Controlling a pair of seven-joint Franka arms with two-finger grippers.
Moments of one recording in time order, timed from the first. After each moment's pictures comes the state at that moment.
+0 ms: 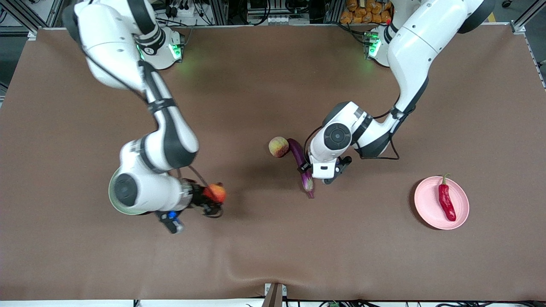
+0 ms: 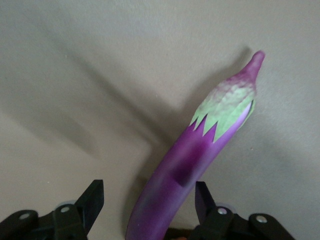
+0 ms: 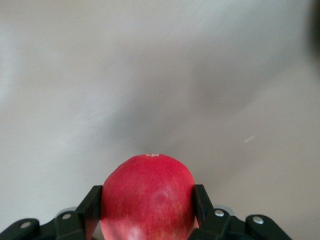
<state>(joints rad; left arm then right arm) -0.18 0.72 -0.50 -1.68 0.21 2.27 -1.49 0.30 0.84 -0.06 -1.08 0.38 1.79 0.81</state>
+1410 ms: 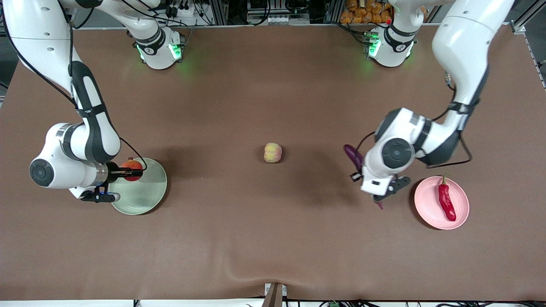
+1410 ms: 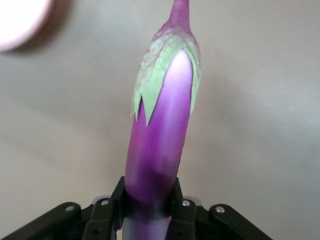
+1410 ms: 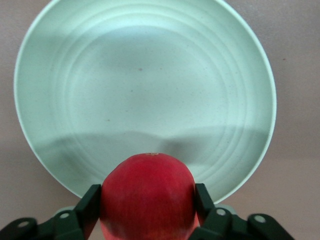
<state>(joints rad) 0.09 0.58 -0.49 -1.67 0.33 1.99 -0.95 0.02 0.55 -0.09 -1.78 0.15 2.04 -0.09</state>
